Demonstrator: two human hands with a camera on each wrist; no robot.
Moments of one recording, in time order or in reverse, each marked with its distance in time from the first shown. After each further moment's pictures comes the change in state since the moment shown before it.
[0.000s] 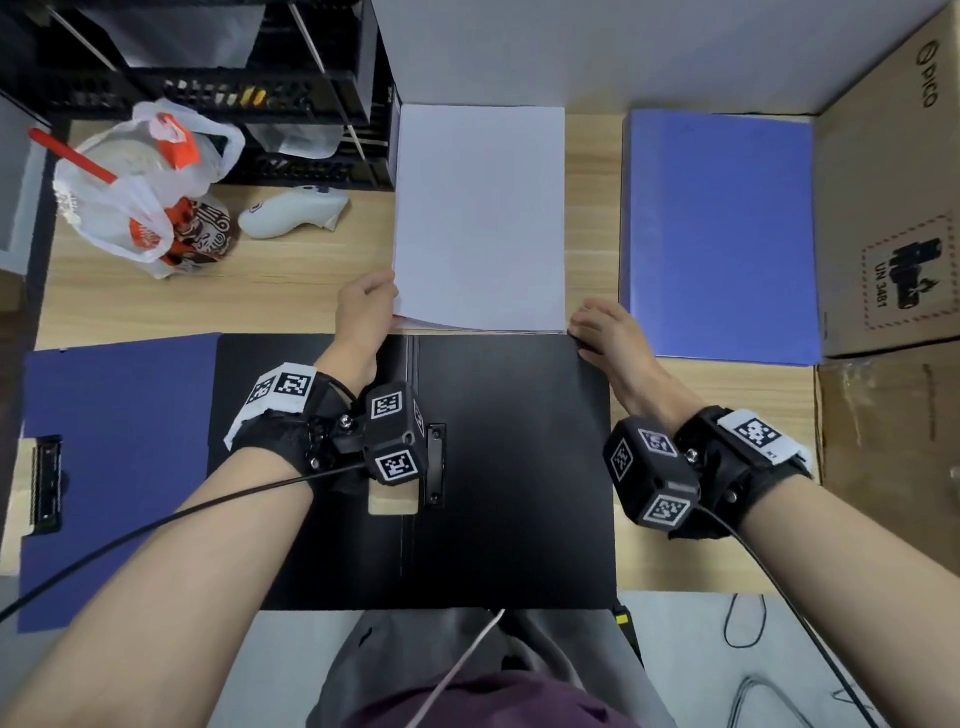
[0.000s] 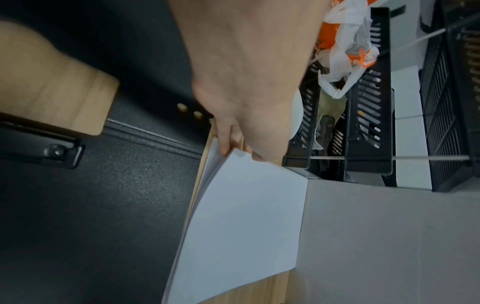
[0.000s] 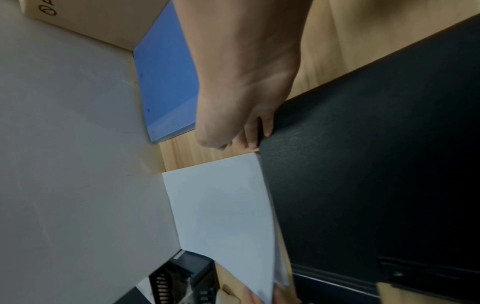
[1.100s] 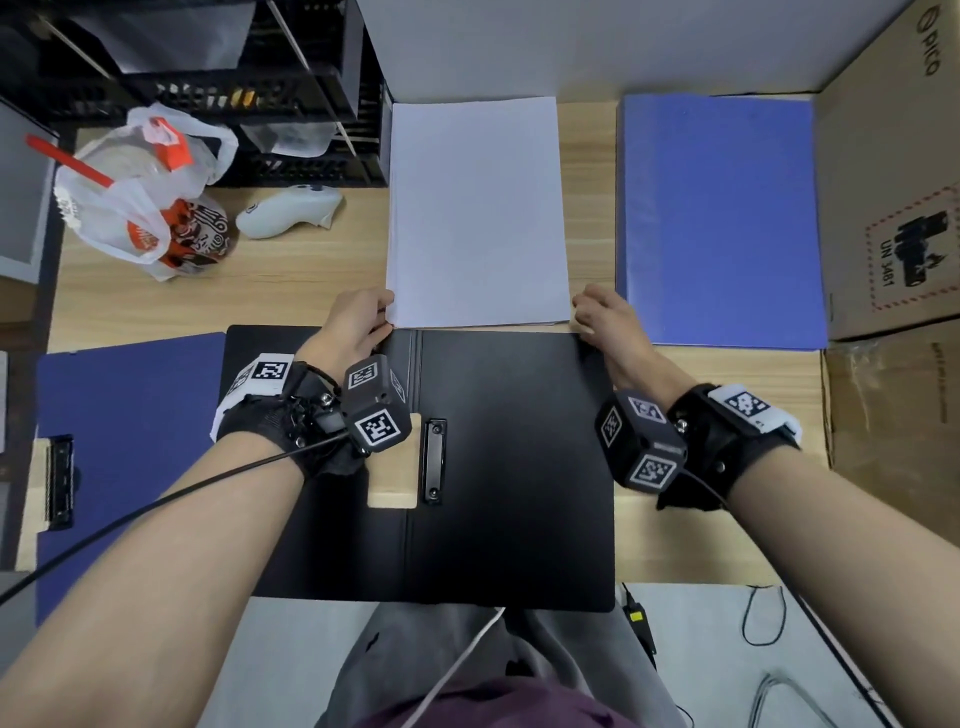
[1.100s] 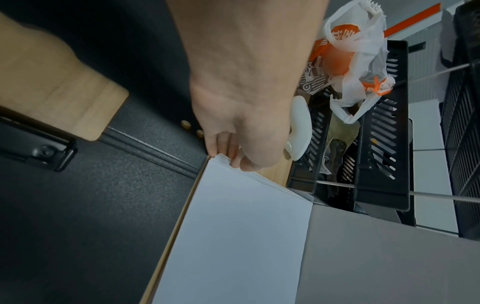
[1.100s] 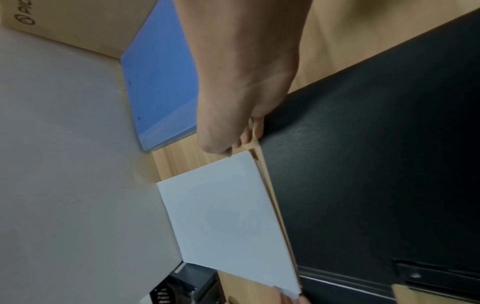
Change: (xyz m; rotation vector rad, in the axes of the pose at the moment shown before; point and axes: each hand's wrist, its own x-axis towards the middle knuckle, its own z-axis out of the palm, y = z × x) left_hand 0.009 -0.003 -0.003 -0.059 -0.041 -0.234; right_hand 0.014 0.004 -0.002 -0.027 -0.014 -0.025
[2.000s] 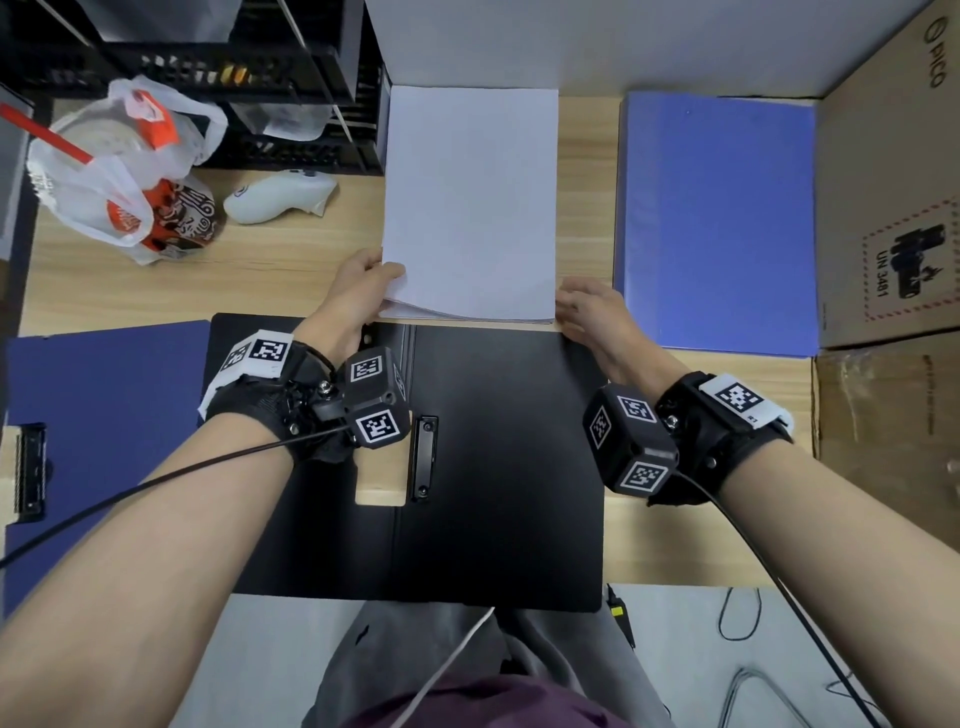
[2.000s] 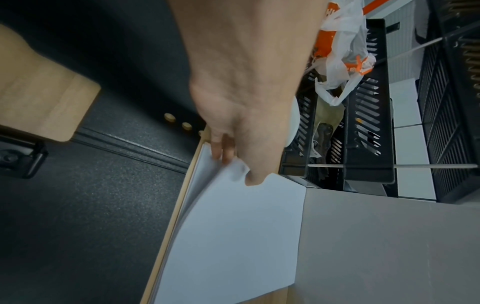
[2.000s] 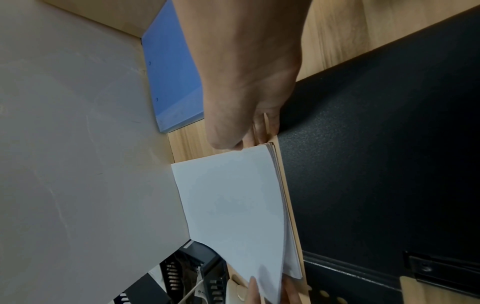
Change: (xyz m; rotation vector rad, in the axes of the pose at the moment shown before) left_hand 0.004 0.011 0.010 0.145 -0.055 0.248; right_hand 0.003 -0.015 0.008 -0.017 -0.055 0.014
